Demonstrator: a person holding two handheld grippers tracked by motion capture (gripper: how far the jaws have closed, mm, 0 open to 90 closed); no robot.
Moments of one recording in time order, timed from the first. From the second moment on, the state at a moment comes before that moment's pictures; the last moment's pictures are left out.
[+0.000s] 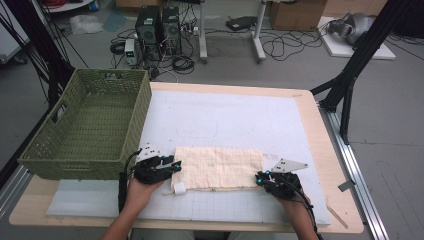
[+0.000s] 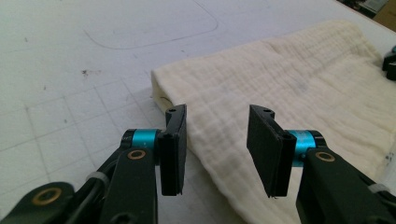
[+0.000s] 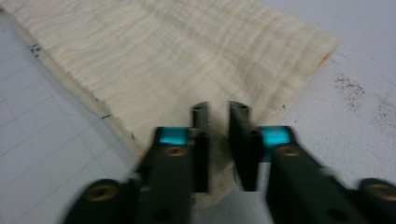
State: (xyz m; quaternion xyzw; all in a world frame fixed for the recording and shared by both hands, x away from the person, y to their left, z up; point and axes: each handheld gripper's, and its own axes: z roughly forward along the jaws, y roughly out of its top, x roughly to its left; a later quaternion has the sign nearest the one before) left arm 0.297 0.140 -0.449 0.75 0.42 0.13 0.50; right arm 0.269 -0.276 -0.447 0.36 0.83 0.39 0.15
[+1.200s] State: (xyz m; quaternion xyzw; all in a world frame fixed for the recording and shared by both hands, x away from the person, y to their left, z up) left arm 0.305 0.129 -0.450 0.78 0.42 0.20 0.42; right arm 0.265 -0.292 -0.439 0.38 0.82 0.40 0.17
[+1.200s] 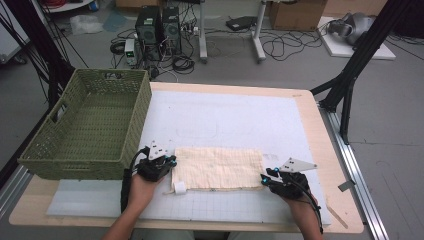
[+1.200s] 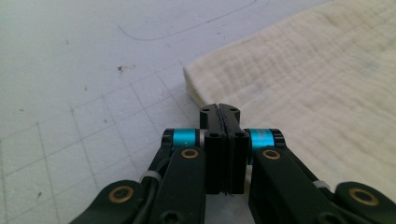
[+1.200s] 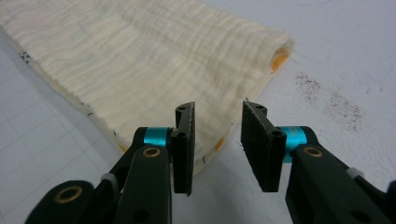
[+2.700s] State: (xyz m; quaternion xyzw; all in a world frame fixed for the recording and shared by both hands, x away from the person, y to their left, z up) left arm 0.300 0.147 -0.435 0.70 0.39 0.19 0.57; right arm 0.263 -0.317 -0.423 0.45 0.73 0.43 0.29
